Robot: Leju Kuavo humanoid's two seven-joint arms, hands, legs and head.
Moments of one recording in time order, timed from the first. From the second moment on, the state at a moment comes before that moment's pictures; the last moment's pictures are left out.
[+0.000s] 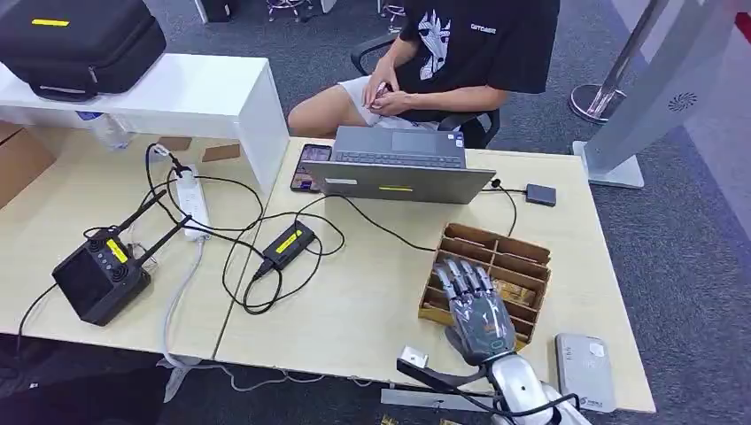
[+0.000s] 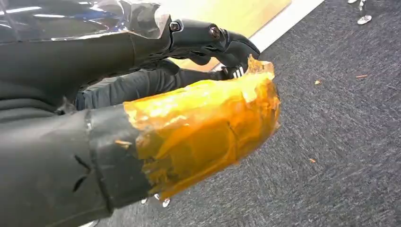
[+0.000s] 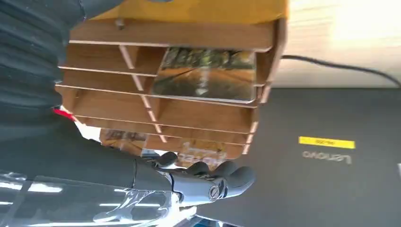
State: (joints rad) left arm -0.12 -0.34 1.56 -0.63 -1.14 0.70 0.44; right arm -0.24 -0.20 0.61 -1.24 1.33 -0.48 0.23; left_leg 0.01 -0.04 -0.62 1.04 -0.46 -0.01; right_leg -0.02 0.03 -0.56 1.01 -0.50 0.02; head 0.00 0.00
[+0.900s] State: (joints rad) left arm -0.12 -0.34 1.56 -0.63 -1.14 0.70 0.44; right arm -0.19 -0.22 0.54 -1.30 1.34 -0.46 0.21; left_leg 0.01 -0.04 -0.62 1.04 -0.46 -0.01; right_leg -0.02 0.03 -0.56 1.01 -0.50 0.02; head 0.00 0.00
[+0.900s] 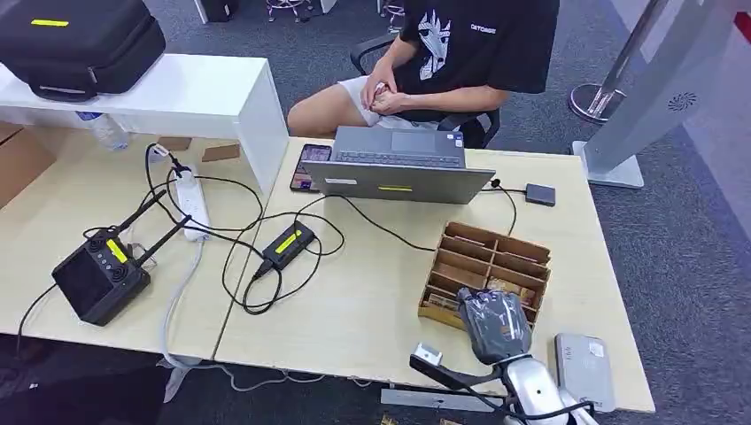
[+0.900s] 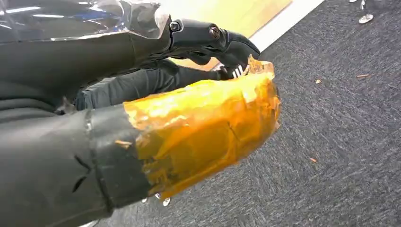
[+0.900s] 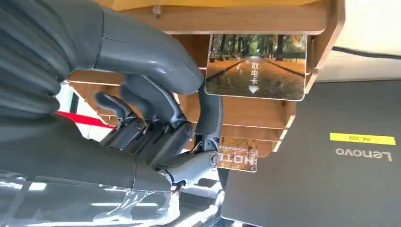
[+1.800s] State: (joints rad) left arm -0.12 -0.34 1.56 -0.63 -1.14 0.70 0.44; right arm -0.18 -0.22 0.52 -1.31 1.34 -0.46 0.20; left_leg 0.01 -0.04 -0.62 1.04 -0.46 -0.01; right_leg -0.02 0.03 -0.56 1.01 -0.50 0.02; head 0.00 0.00
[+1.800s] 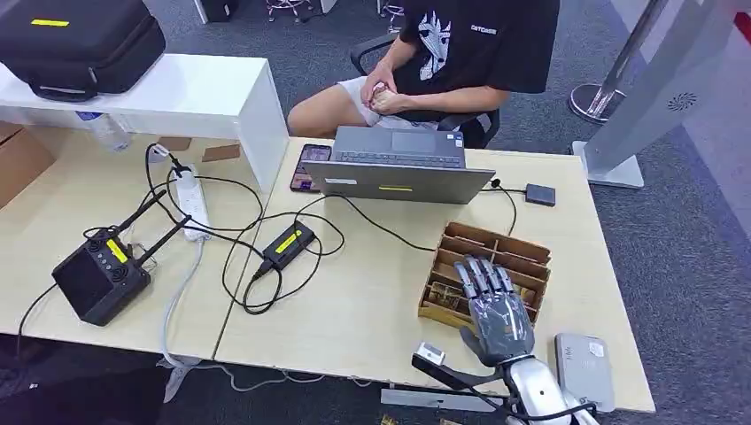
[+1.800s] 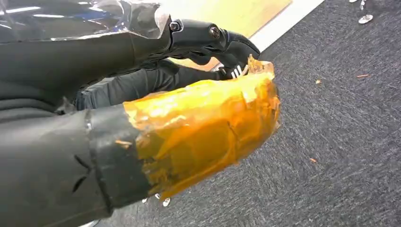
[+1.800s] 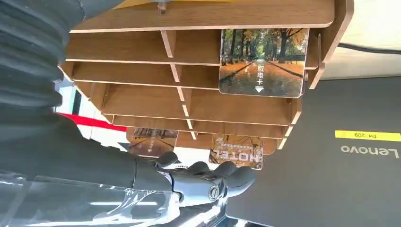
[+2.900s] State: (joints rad) left arm -0.12 -0.34 1.56 -0.63 -1.15 0.70 0.43; right arm -0.23 -0.15 0.58 -1.24 1.31 -0.43 0.11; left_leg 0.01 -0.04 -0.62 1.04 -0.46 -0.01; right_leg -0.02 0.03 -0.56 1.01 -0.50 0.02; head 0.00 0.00
